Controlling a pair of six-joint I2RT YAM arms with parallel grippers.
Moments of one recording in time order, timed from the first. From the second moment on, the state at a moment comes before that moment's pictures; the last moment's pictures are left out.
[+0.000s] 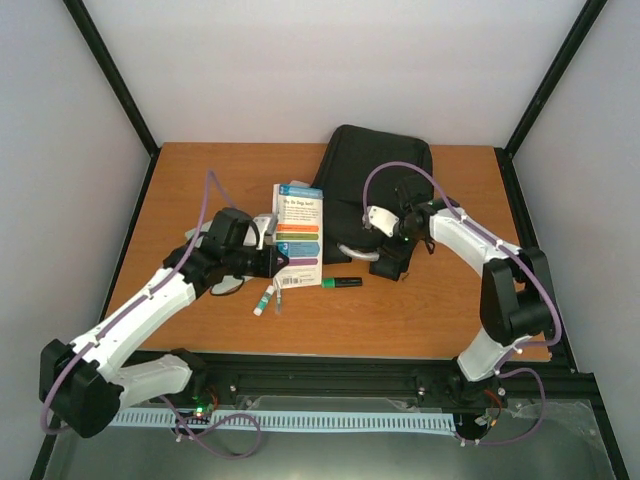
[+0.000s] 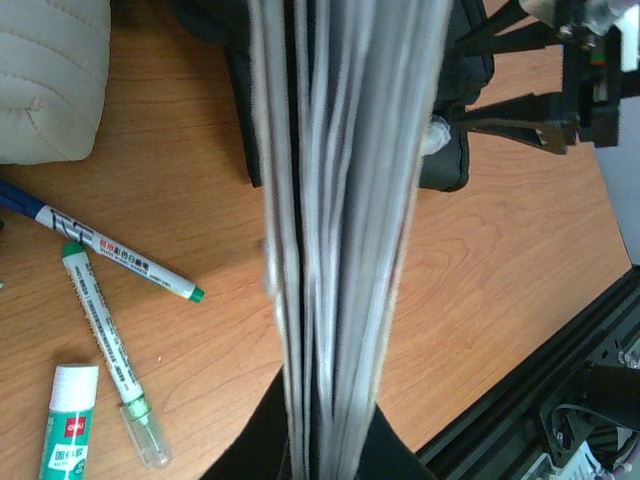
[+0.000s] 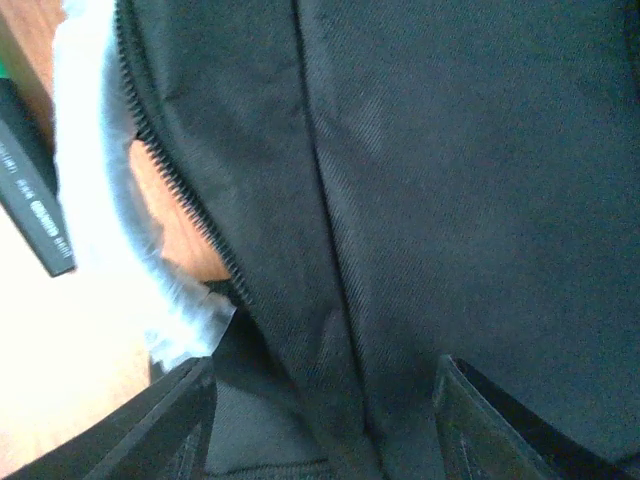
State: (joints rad) left arm -0.54 1.11 0.90 -0.59 0.33 -0.48; right arm 0.33 1.65 1.17 -0.71 -0.22 -0.82
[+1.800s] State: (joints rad) left arm -0.66 1.34 0.84 -0.19 0.87 -0.65; right arm 0.24 1.37 1.23 -0.64 -0.07 -0.45
